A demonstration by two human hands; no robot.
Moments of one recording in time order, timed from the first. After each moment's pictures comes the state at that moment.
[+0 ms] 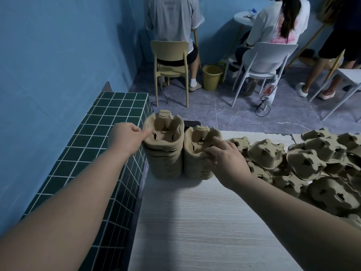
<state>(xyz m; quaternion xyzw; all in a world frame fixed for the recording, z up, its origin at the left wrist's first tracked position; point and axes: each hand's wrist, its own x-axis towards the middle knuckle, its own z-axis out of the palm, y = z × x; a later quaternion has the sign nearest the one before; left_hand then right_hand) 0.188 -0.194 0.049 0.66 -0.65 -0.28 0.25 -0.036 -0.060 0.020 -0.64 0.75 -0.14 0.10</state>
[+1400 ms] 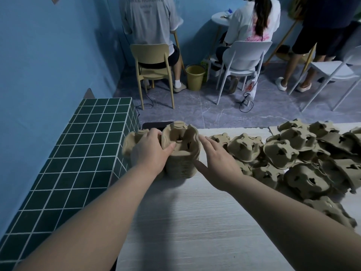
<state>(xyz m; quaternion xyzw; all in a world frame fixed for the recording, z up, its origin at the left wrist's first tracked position) 0.098 -0.135 0.036 0.59 -0.78 -0.16 0.15 -0.064 -0.034 0.014 -0.62 0.76 -0.17 0.12</state>
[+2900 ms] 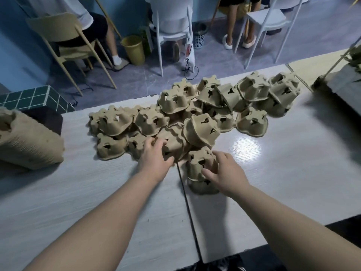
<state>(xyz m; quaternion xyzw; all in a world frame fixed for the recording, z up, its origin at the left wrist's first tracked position) -0.244 0.118 -0.065 0.51 -0.82 -0.27 0.02 -0.393 0.271 -0.078 -0.40 0.86 -0.19 0.25</state>
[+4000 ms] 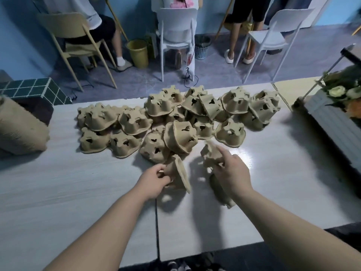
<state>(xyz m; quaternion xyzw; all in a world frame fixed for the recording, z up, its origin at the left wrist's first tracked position) -0.268 0.201 -0.068 0.52 -0.63 -0.58 0.04 -0.467 0.322 -0.057 -0.41 0.86 -0.25 0.18</state>
